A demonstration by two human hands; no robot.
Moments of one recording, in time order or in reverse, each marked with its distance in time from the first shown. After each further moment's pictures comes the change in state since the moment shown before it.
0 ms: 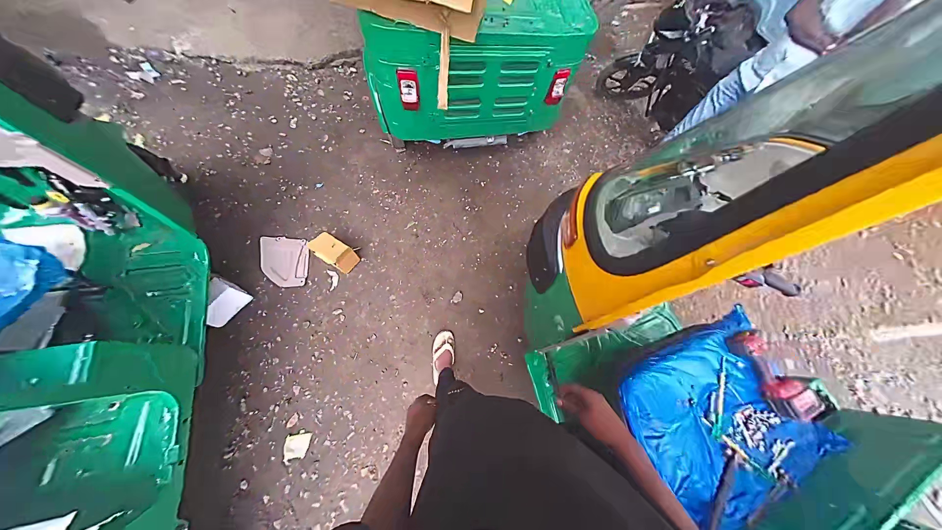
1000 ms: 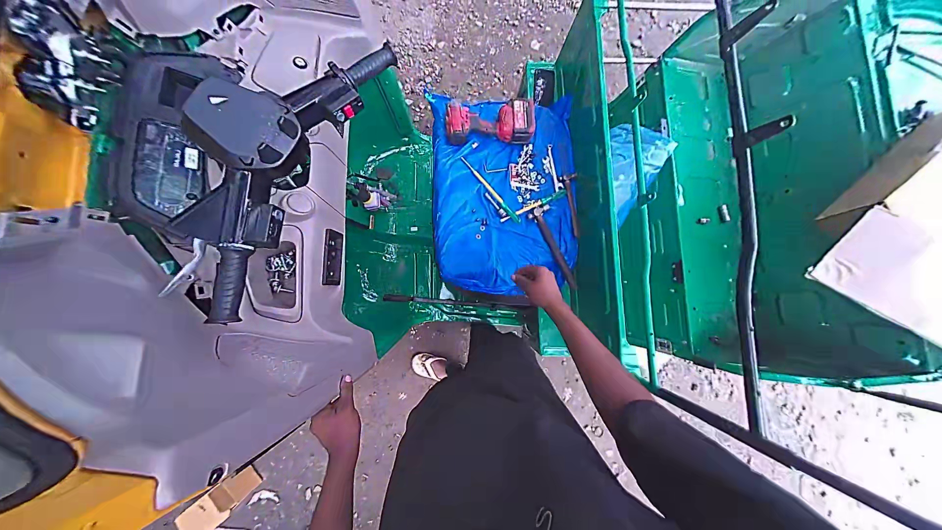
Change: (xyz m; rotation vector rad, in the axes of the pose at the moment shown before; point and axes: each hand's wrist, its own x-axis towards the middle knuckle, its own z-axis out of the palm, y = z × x) left_hand -0.061 0.331 0.113 0.222 0.298 0.728; right_hand -0.146 0.325 -0.022 0.837 0.898 0.650
